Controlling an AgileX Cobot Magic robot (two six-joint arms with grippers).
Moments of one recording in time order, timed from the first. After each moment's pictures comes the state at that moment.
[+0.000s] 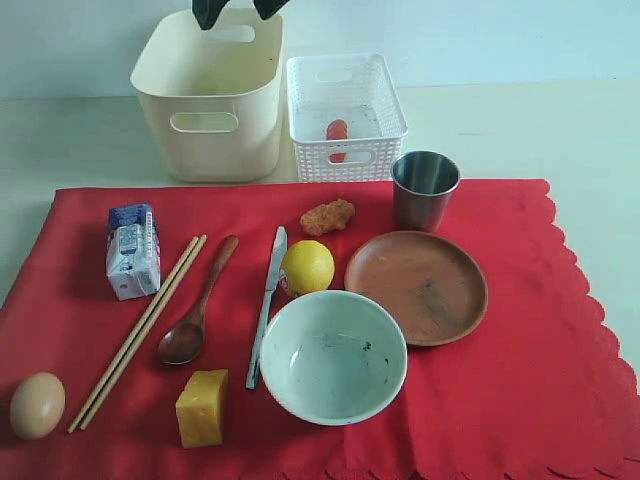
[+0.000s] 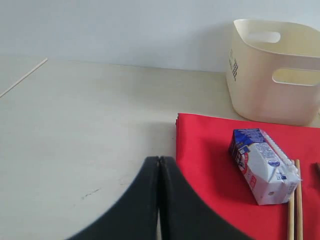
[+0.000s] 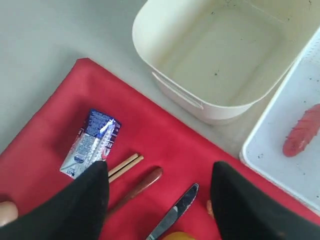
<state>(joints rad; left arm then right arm) 0.04 0.01 0.00 0.10 0.31 -0.14 0.65 2.12 -2.28 0.15 1.22 0.05</state>
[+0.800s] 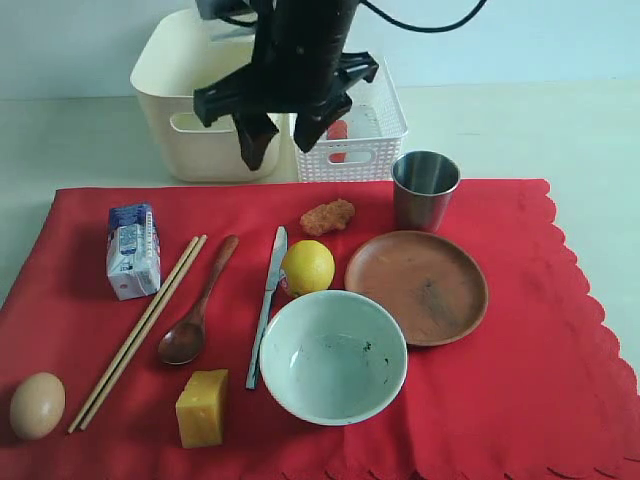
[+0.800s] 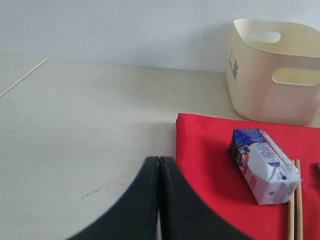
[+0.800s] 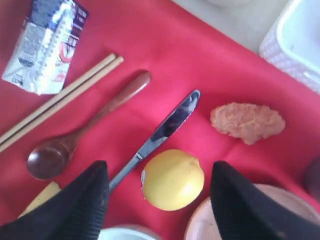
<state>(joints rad) 0.04 0.01 0.00 0.10 0.31 -0.14 0.66 2.11 -1.94 0.13 1.22 0.06</state>
